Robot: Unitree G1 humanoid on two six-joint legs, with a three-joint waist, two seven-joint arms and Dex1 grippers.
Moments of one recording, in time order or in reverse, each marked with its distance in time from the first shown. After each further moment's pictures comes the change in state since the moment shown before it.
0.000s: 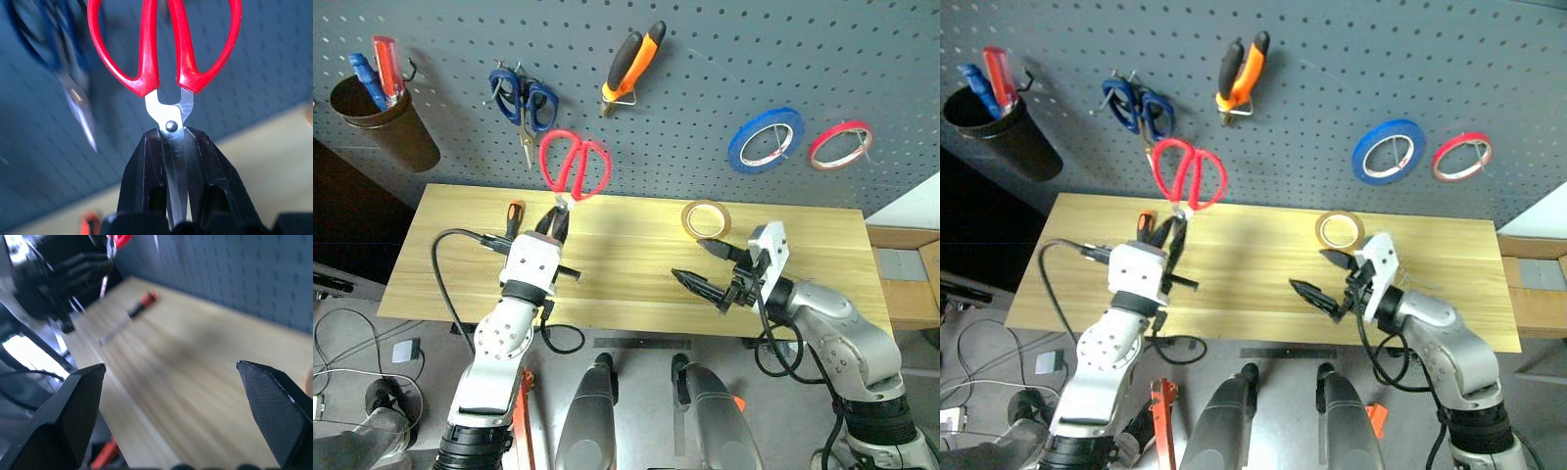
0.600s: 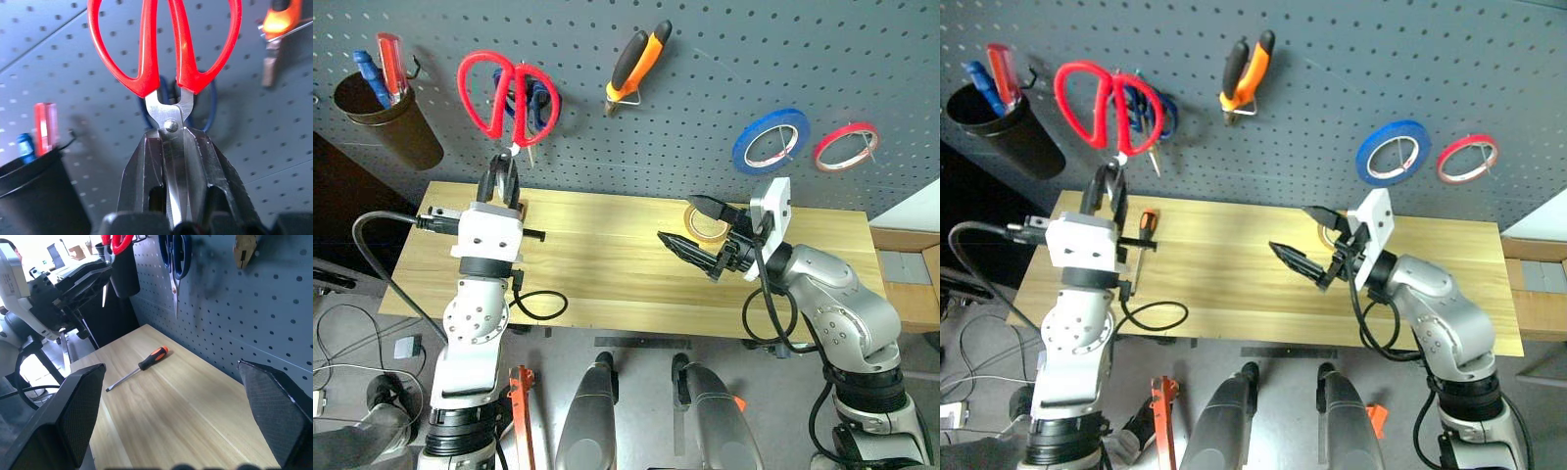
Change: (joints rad) left arm -0.095 -0.001 0.155 -0.006 0.091 -0.070 0.104; right arm -0.162 0.020 0.014 0.009 0.026 -0.020 -0.038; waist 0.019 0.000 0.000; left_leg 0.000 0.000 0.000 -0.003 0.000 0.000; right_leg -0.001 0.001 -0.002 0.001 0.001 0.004
